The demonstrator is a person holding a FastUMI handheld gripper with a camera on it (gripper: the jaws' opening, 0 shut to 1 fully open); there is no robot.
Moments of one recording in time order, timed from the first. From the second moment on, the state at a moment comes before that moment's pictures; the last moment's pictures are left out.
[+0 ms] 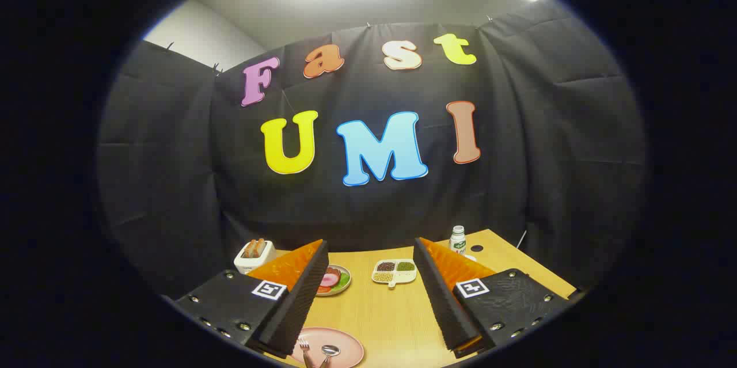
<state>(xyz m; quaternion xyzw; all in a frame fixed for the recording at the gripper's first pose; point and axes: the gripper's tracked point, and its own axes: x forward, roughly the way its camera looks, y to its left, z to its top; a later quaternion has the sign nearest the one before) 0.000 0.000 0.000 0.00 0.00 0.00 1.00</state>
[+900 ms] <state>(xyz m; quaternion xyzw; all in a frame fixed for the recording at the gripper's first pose) 0.010 0.016 -0.036 -0.01 0.05 0.01 1.00</state>
